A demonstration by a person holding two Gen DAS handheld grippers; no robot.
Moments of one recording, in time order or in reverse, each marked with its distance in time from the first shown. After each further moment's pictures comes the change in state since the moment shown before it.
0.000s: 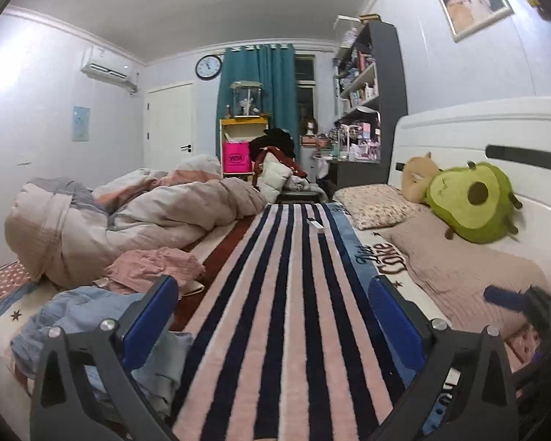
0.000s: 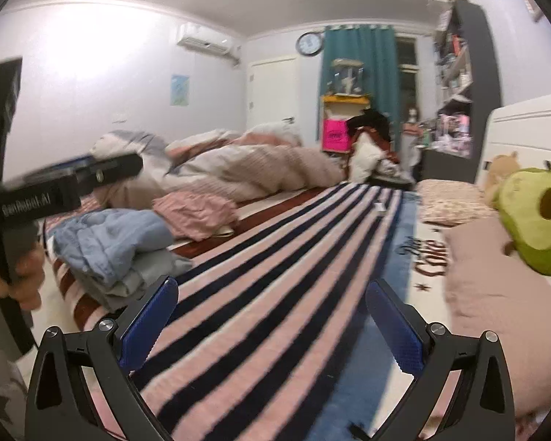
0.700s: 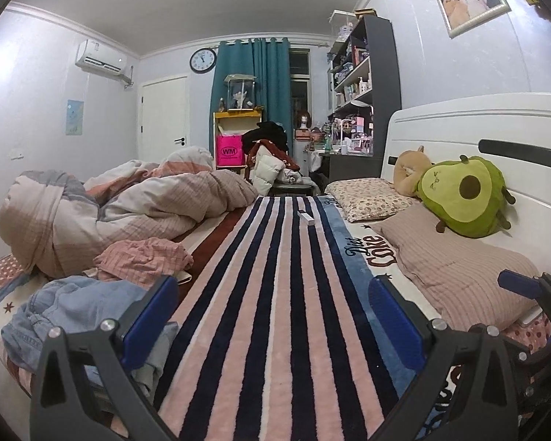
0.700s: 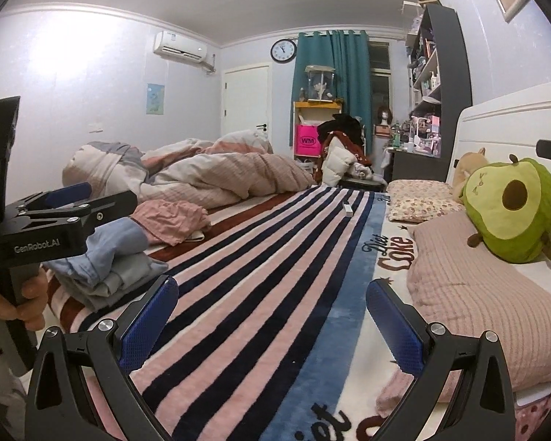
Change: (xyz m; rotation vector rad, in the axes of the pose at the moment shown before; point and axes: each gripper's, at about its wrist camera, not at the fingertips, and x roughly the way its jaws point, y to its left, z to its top) left arm 0.000 -0.008 -0.008 -0.021 0.026 -0.021; right arm -0.032 -0.018 -0.003 0.020 -0.016 -0.066
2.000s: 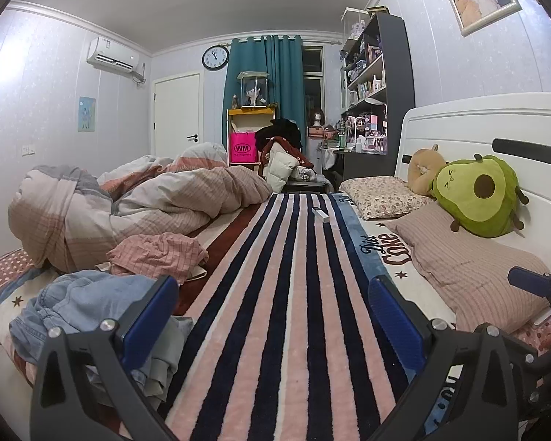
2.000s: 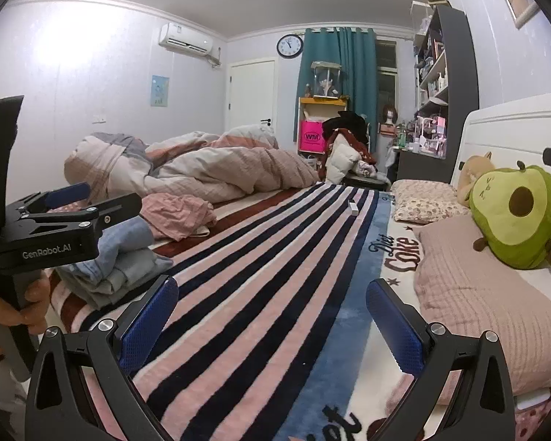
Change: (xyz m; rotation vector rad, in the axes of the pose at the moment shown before) left arm 0.004 0.015 -0.007 -0.007 0.005 0.049; right arm 0.012 0.016 0.008 -0.025 0.021 -0.005
